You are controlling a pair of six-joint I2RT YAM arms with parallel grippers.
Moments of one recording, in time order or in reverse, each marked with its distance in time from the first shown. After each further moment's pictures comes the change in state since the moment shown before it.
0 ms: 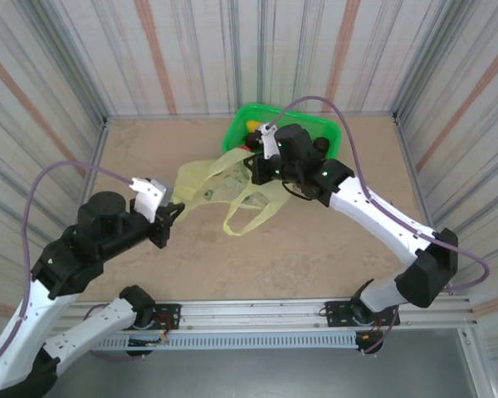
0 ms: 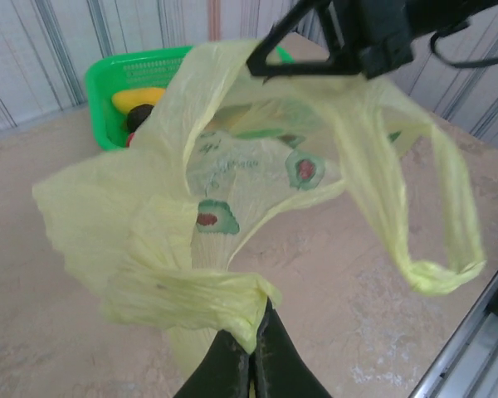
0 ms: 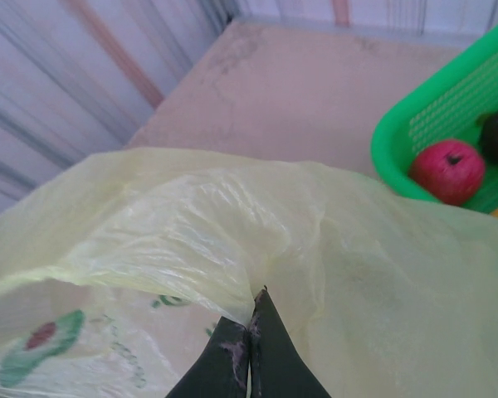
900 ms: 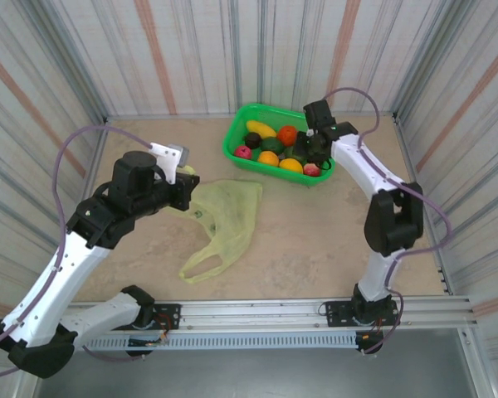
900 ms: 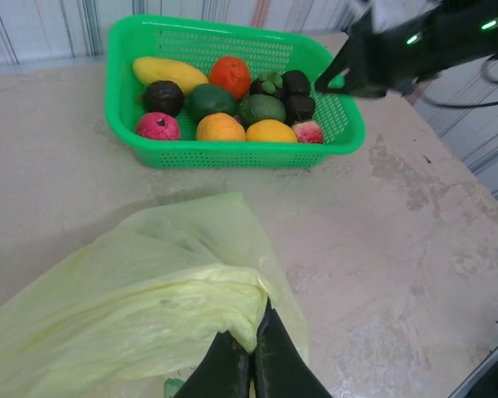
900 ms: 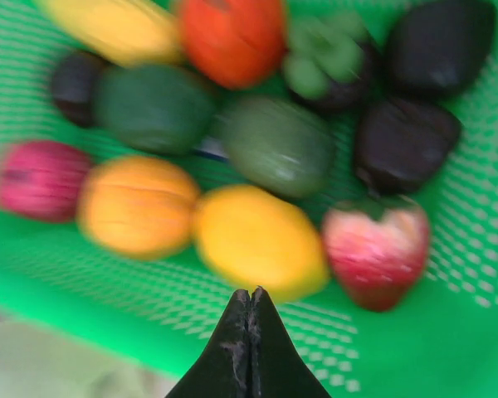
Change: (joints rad) left arm 0.095 0.280 0.093 0.108 0.030 -0.191; right arm -0.407 0.415 0.258 -0.332 0.210 0.152
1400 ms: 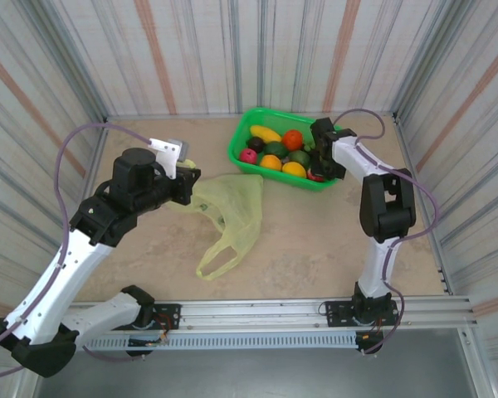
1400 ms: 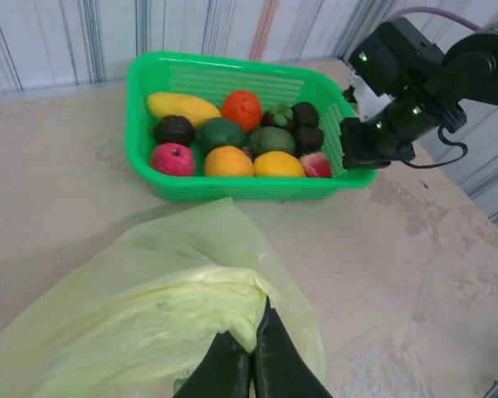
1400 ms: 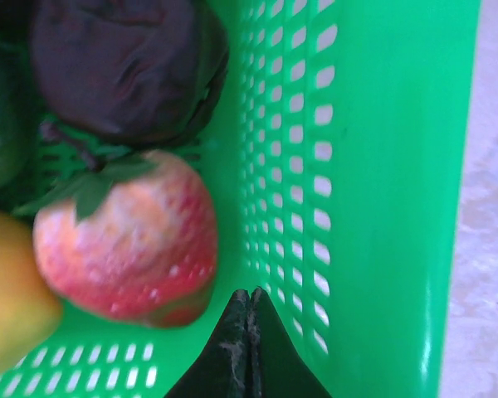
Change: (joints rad) left arm 0.019 0.009 -0.018 0.078 0.002 0.001; right arm -0.097 0.092 -0.092 -0.146 0.213 0.033
